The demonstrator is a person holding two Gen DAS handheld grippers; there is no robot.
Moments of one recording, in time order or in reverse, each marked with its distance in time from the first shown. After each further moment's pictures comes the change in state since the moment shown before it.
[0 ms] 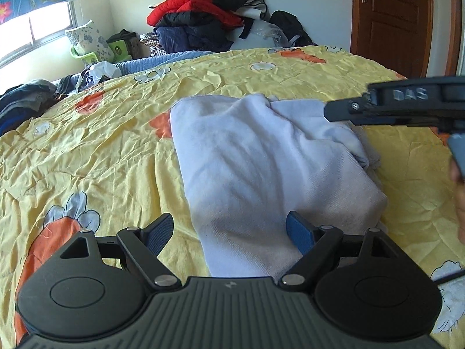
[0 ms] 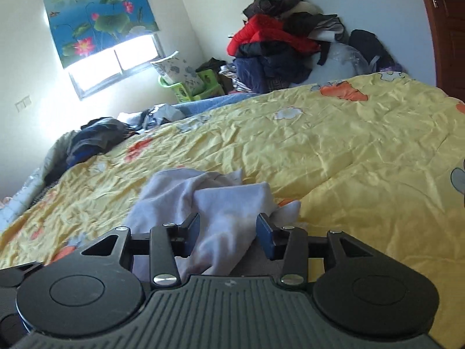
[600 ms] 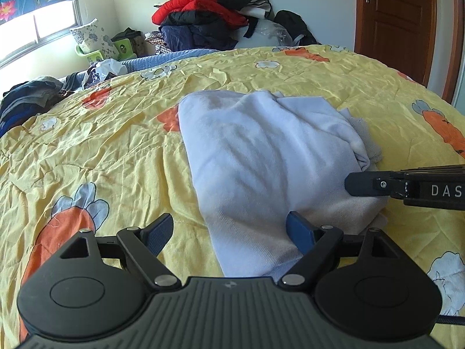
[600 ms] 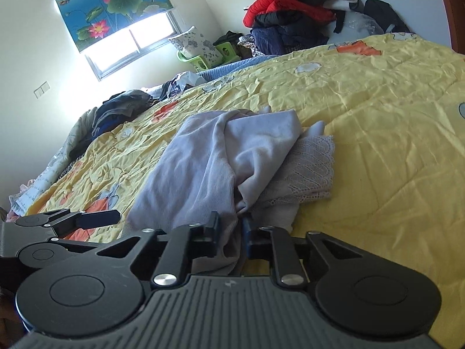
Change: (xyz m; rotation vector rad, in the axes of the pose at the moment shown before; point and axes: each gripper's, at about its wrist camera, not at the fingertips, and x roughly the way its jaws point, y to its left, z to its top) left arm -0.009 0.002 -0.008 -0.008 0.003 0.017; right arm -0.018 0.011 -0.049 0.043 0.114 0.082
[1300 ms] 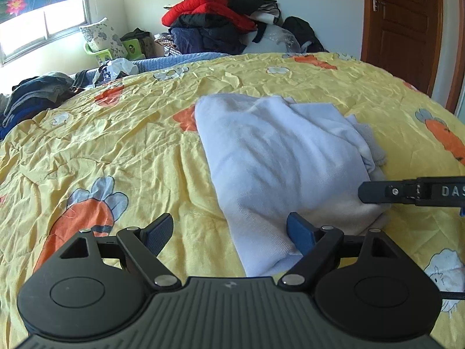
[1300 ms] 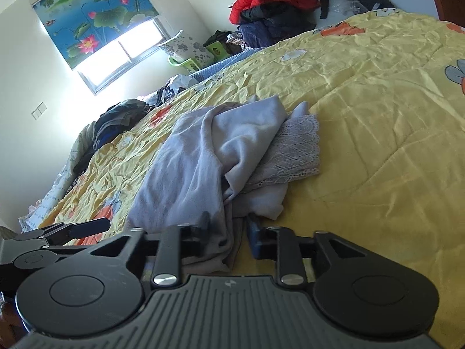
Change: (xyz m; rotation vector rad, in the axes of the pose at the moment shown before) left arm -0.016 0.018 -0.006 -0.047 -0.023 0.010; right arm -0.008 -0.016 -0.010 0.114 0.001 0.029
